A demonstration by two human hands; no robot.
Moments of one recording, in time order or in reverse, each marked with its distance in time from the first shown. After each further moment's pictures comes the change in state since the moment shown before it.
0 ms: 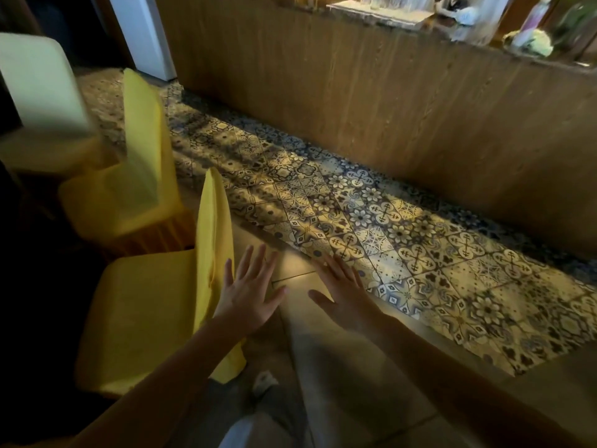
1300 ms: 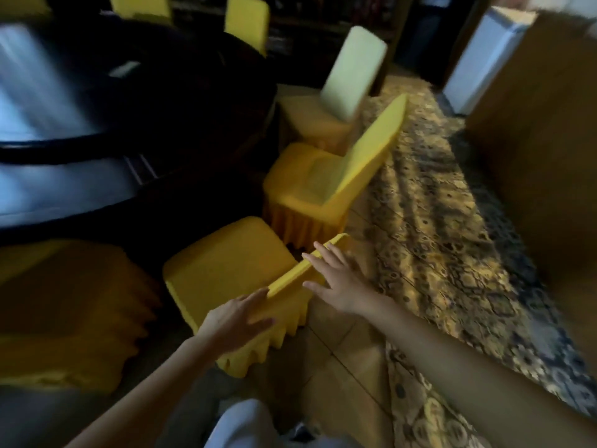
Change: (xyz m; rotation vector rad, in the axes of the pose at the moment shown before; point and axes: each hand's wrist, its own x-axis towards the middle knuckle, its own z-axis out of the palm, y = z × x) left_hand 0.108 -0.067 0.011 -0.246 0.111 -1.122; right_hand 0.392 -0.067 -0.047 -0.271 -0.492 -1.040
